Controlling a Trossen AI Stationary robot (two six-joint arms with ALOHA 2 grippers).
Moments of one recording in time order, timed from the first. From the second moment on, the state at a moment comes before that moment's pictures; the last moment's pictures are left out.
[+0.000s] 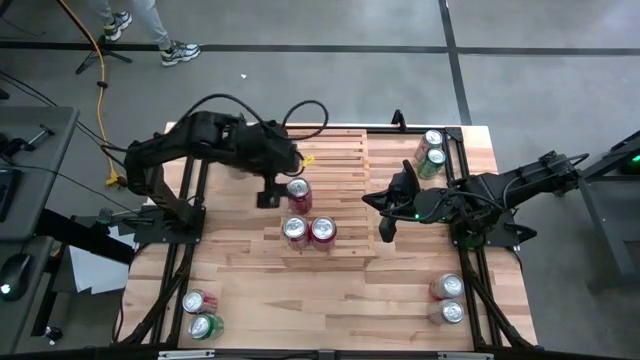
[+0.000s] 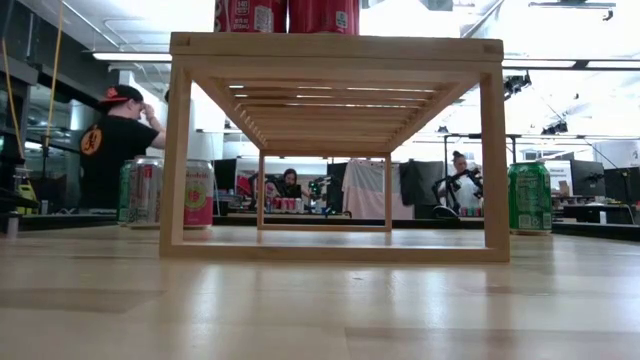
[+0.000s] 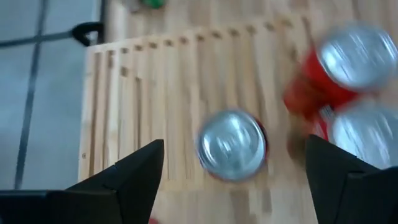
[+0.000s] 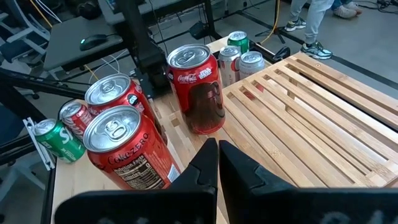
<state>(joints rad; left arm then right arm) -0.01 1.68 2.20 -1.50 -0.16 0.17 0.35 1.20 1.23 -0.53 0.61 0.54</state>
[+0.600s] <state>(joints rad) 0.07 1.71 2.19 -1.53 -0.14 0.70 0.35 1.20 1.23 -0.53 0.61 0.54</state>
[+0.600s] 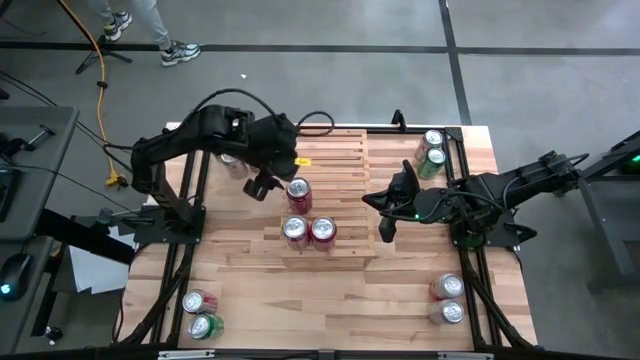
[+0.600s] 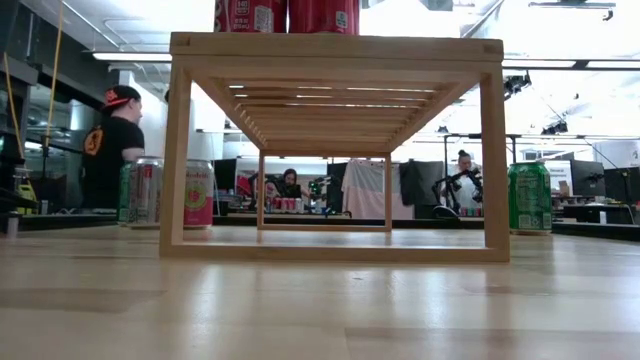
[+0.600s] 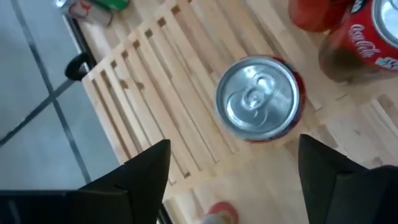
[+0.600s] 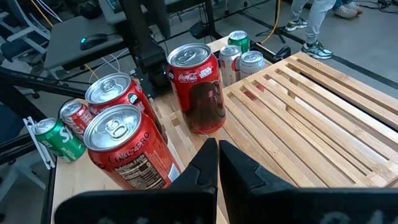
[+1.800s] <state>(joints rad) 0.08 1.87 2.19 -1.50 -0.11 0.73 0.35 1.20 1.23 -0.53 0.59 0.54</state>
